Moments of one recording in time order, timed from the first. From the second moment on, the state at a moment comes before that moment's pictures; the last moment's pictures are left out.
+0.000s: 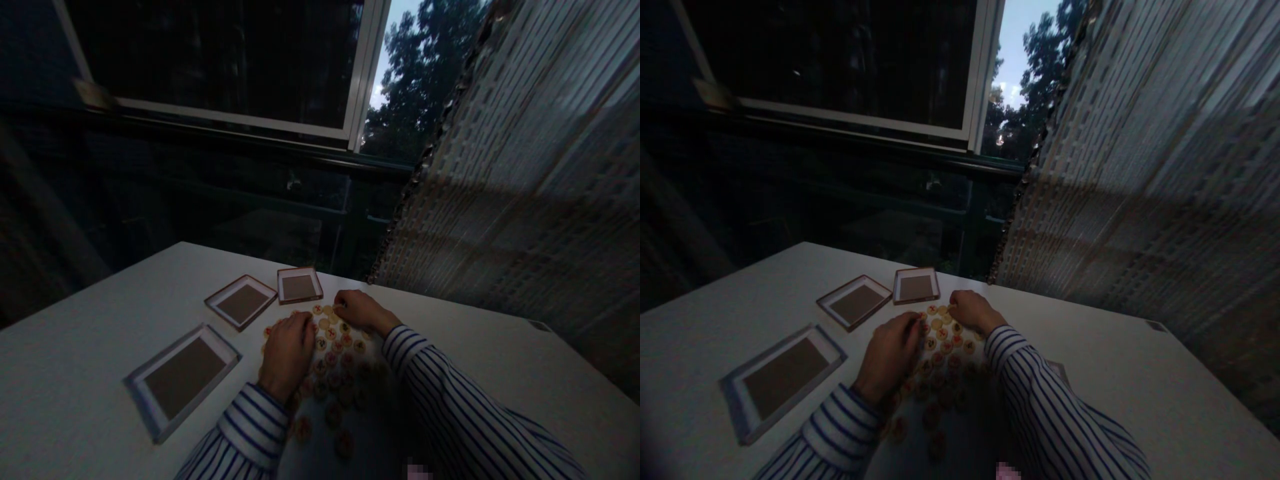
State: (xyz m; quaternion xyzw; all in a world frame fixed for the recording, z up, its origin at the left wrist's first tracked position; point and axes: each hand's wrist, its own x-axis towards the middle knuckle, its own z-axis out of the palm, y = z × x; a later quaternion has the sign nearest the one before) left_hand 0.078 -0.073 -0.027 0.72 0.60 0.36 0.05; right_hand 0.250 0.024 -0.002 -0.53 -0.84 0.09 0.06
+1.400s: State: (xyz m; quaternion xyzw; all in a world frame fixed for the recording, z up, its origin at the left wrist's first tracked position) left_hand 0.077 -0.074 -0.028 0.71 0.60 0.36 0.06; right_hand 0.263 0.014 0.018 -0.49 -0.70 0.48 0.20
